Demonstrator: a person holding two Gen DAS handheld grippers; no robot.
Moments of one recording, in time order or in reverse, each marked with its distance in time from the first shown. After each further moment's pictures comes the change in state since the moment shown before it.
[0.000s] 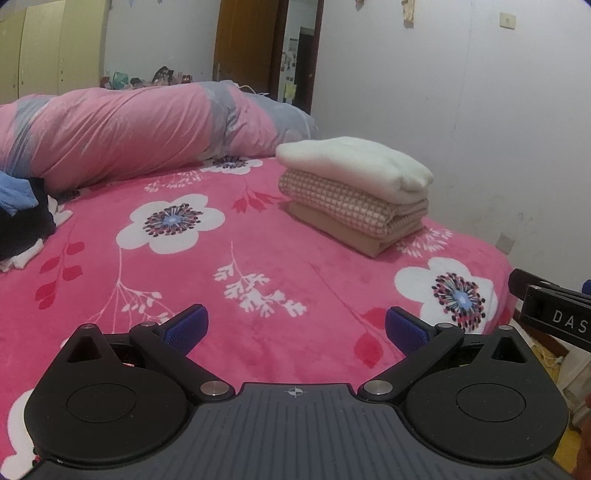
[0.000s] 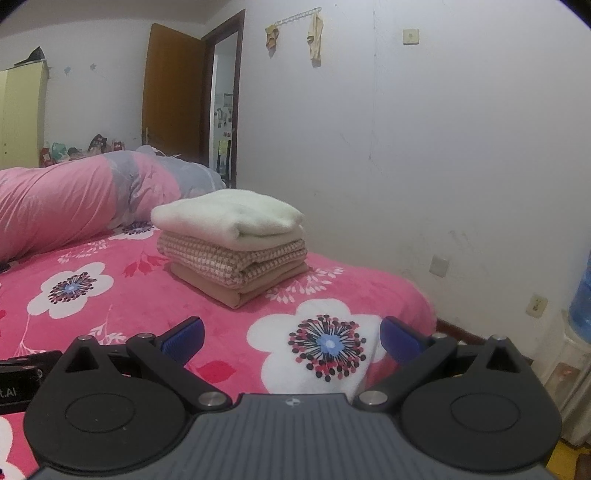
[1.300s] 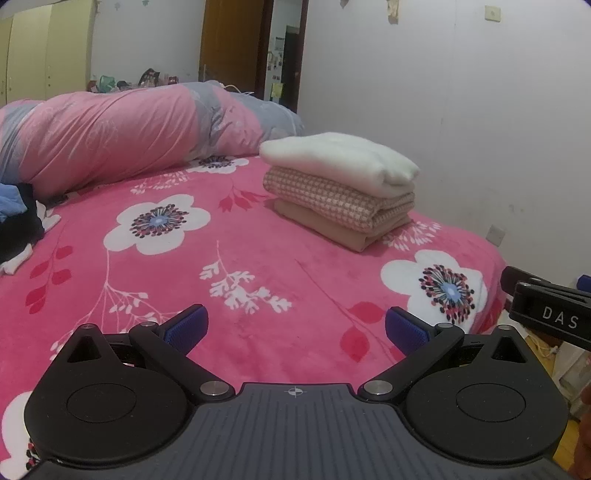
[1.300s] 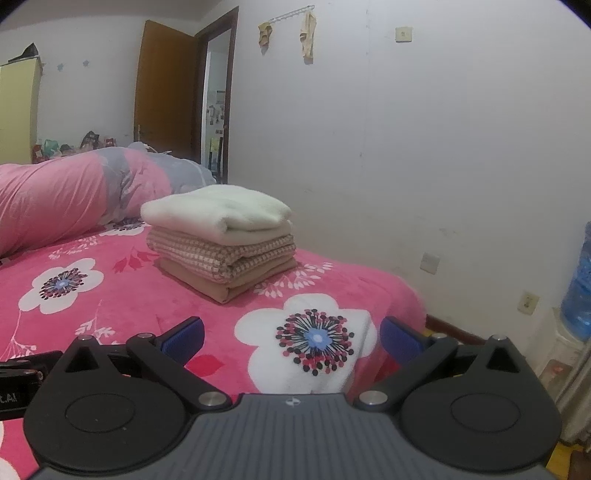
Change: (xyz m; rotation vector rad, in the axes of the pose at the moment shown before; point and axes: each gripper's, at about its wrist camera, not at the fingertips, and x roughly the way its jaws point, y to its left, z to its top) left arm 0.003 -0.011 -0.004 0.026 0.002 -0.031; right arm 0.003 -0.011 -0.005 0.005 0.011 -0.028
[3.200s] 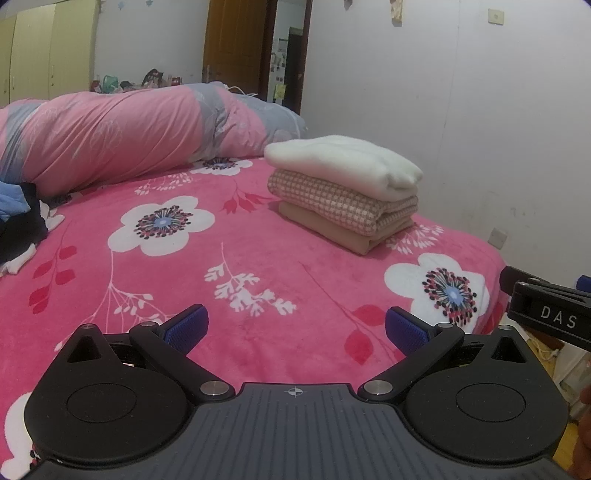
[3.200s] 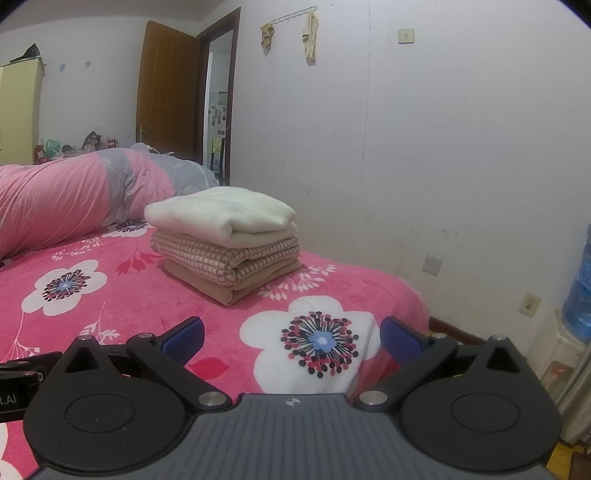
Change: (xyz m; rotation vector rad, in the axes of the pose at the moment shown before) left arm -0.001 0.004 0.002 -0.008 -0.004 0.006; right arm -0.003 0.009 0.003 -0.003 -0.005 0.006
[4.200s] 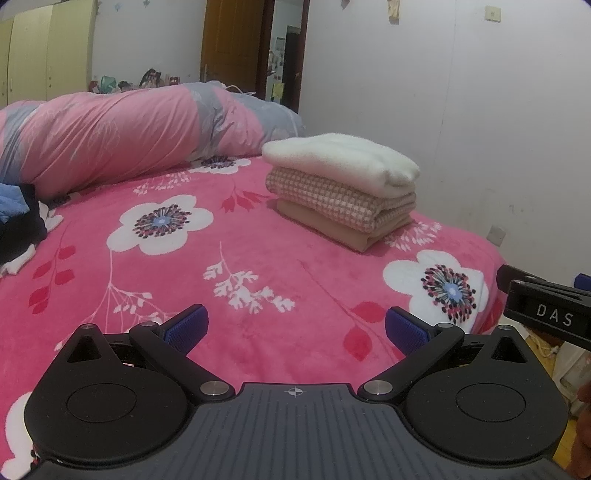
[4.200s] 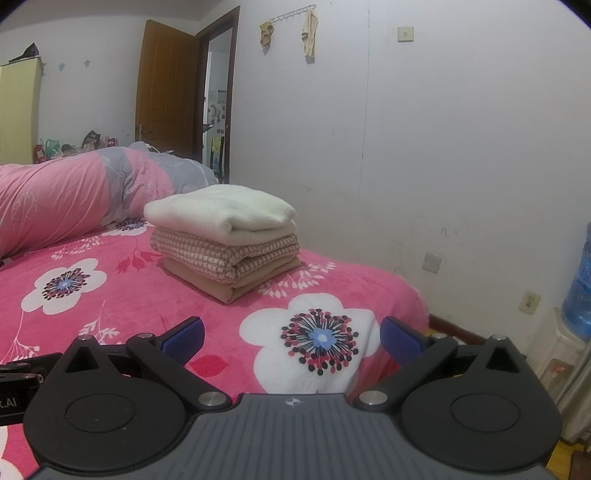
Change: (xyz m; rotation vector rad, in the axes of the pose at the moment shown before) left arm -0.002 -0.002 -0.002 0.009 0.006 -0.002; right arm 0.001 -0.001 -0.002 0.002 0.005 -0.001
